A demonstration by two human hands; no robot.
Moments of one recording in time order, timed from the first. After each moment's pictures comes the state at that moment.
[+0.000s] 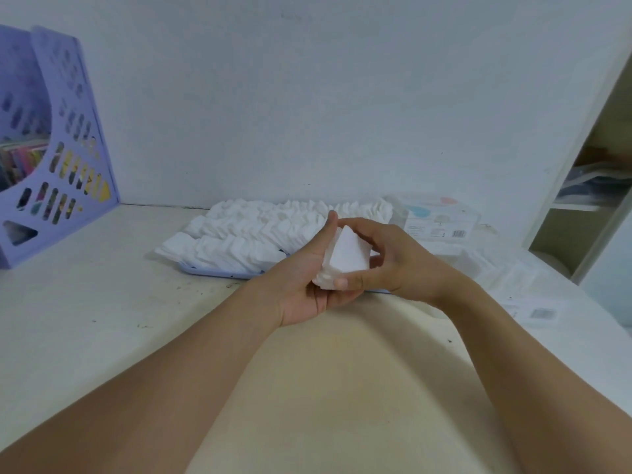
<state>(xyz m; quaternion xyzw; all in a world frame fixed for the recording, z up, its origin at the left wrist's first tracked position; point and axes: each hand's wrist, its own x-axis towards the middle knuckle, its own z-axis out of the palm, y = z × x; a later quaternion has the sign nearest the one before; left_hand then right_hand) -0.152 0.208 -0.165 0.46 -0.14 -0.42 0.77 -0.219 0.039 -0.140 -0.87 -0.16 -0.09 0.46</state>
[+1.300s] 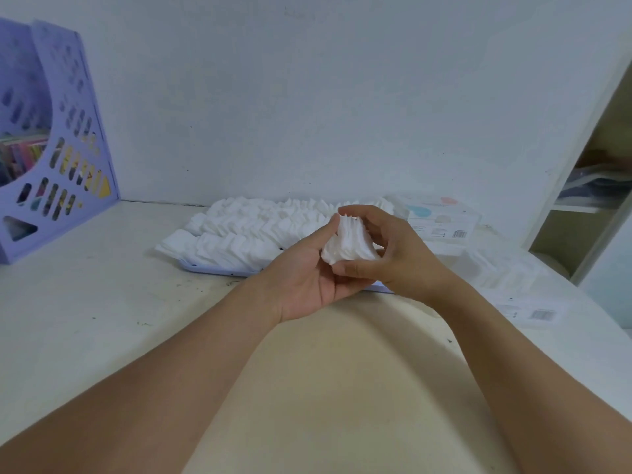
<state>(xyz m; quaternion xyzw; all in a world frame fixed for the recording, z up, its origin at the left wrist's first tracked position) -0.149 0.206 -0.164 0.36 -0.17 -0.45 0.80 -0.213 0.042 -0.144 -0.87 -0.10 -0.18 0.45</state>
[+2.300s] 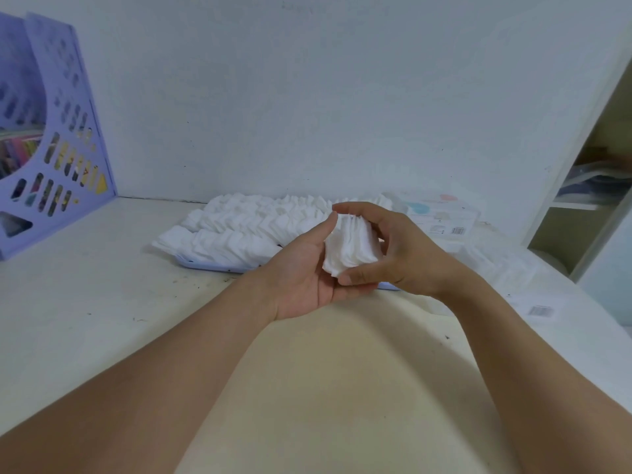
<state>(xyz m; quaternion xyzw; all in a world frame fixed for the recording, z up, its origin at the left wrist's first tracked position) -0.159 0.206 -0.157 0.40 -0.19 -0.45 0.77 -0.222 0.037 -0.133 -0.89 -0.13 -0.13 0.42</state>
